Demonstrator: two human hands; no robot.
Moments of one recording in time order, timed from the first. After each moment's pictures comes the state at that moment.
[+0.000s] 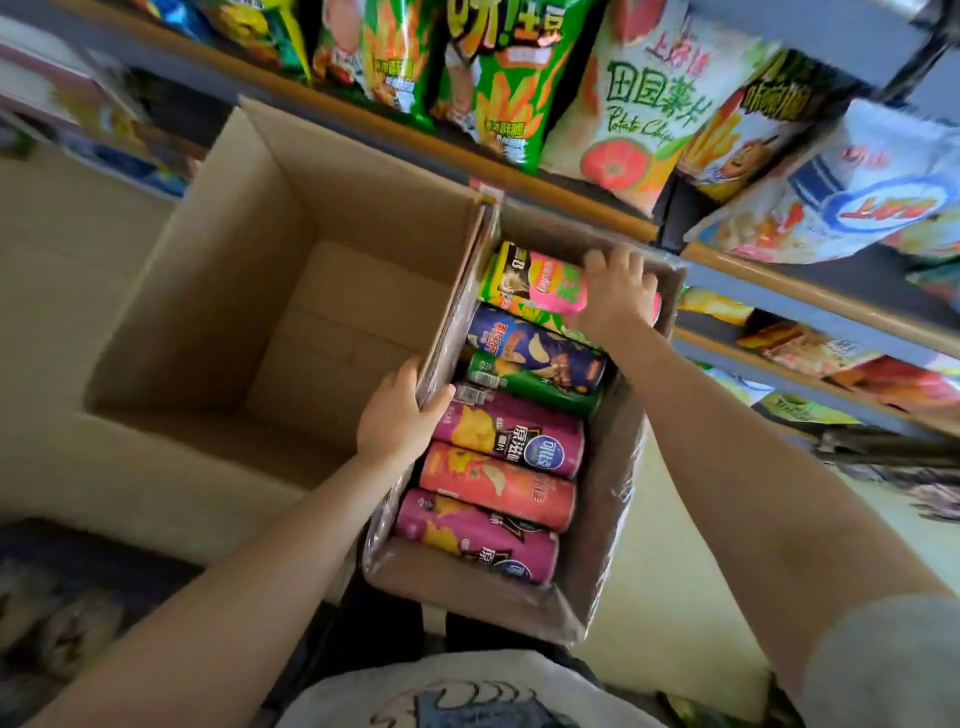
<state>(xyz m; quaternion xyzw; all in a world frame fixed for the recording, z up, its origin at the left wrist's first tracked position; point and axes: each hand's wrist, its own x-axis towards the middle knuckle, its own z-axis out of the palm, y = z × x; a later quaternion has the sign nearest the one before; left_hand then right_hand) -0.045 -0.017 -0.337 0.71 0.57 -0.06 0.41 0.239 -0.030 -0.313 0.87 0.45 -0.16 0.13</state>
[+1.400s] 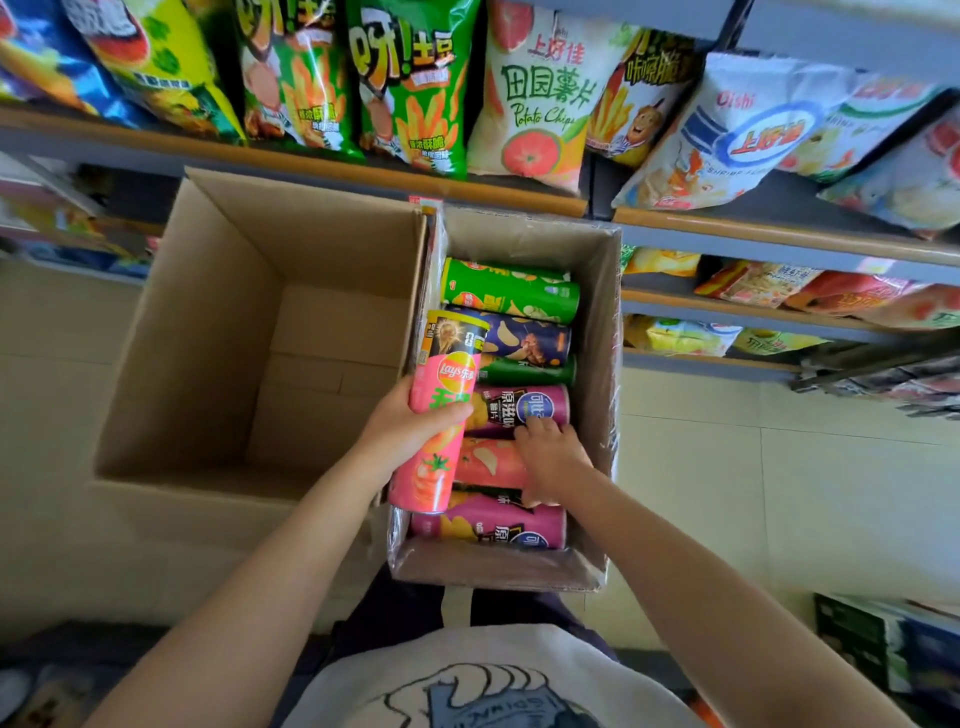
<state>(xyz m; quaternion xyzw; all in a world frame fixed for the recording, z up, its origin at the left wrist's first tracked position) -0.052 -0.021 -0.271 0.53 0.47 -0.04 0.70 0.092 -0.176 -0.322 0.75 0.51 -0.34 0.26</state>
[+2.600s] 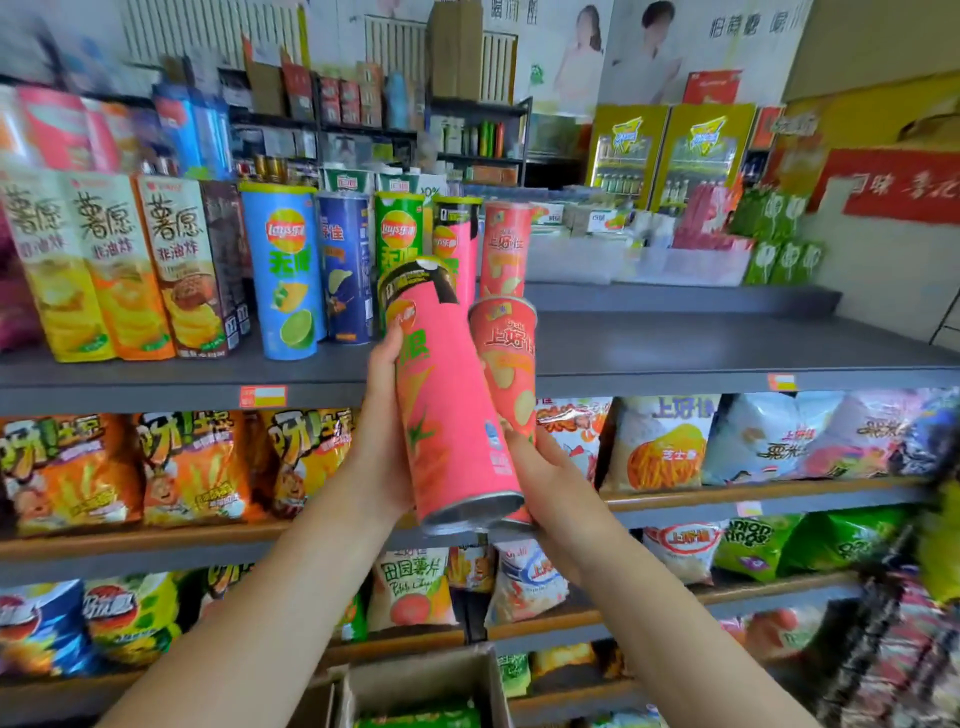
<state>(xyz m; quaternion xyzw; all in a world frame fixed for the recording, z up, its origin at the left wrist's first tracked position) 0.139 -0.008 0.181 0.45 0.04 0.22 0.87 0.203 -0.139 0.141 0.66 0.25 -0.27 -0.66</state>
